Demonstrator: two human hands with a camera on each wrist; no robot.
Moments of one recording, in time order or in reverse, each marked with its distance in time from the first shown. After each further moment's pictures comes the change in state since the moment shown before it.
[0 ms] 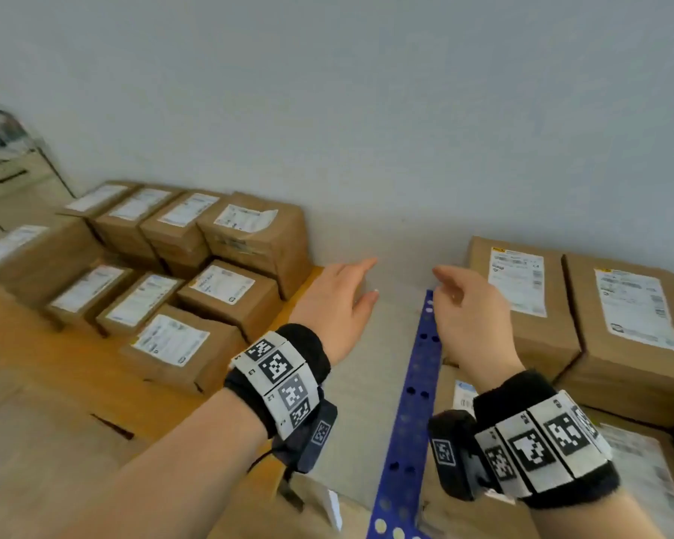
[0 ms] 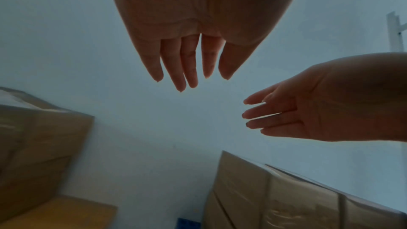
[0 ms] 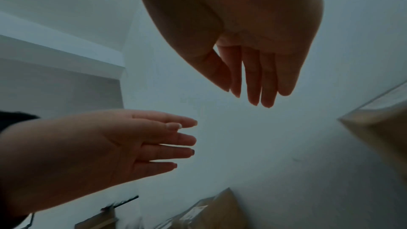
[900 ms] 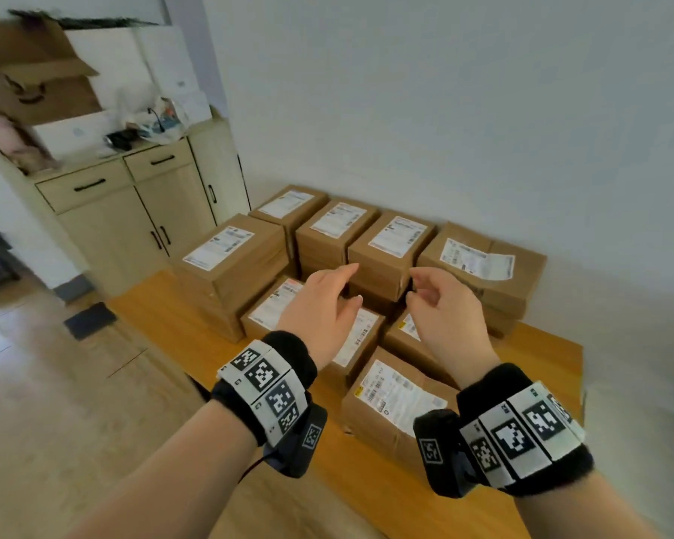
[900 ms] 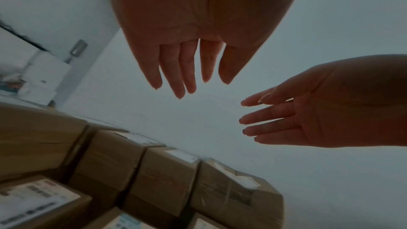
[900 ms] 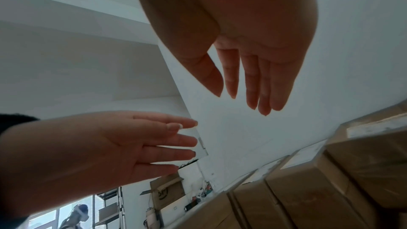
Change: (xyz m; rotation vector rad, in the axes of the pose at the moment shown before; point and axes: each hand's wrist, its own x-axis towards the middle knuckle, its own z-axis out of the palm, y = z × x) left_hand -0.062 -0.334 -0.246 -0.011 0.174 -0.265; right_hand 0.019 -0.245 0.356 0.069 -0.277 -0.135
